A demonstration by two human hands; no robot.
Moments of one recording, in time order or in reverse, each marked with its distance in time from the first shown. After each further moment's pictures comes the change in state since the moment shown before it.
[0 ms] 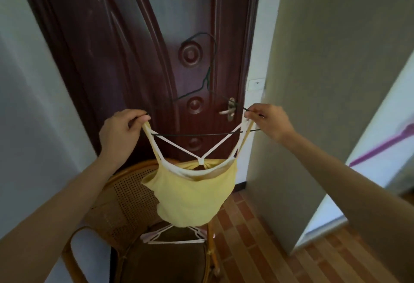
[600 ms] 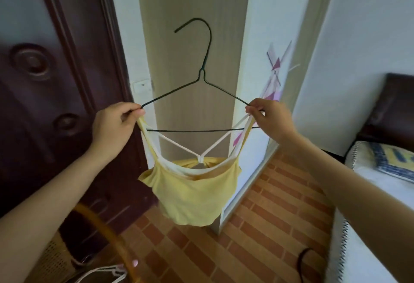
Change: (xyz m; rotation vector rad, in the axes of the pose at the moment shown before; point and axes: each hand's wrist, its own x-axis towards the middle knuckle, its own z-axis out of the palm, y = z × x) left_hand 0.005 0.223 0.191 -0.431 -0.262 0.284; right_hand -0.142 0.162 -0.196 -0.272 0.352 0.387
